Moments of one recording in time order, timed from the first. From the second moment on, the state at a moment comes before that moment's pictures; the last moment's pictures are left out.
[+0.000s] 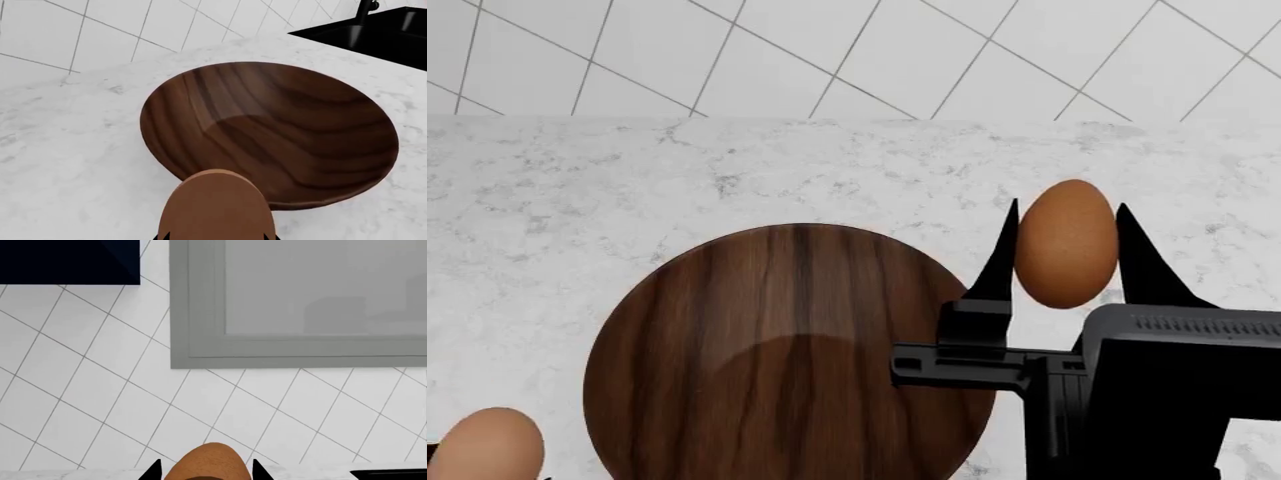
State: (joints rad) left arm -0.08 -0.89 -0.14 0.75 -1.15 -0.86 0.00; right arm 0.39 0.44 -0.17 -0.77 0.58 0.68 0.58
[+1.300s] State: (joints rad) left arm -0.12 -0.79 0.10 0.57 -0.92 -0.78 0.14; right arm 0.41 0.45 -0.18 -0.76 0.59 0.68 0.60
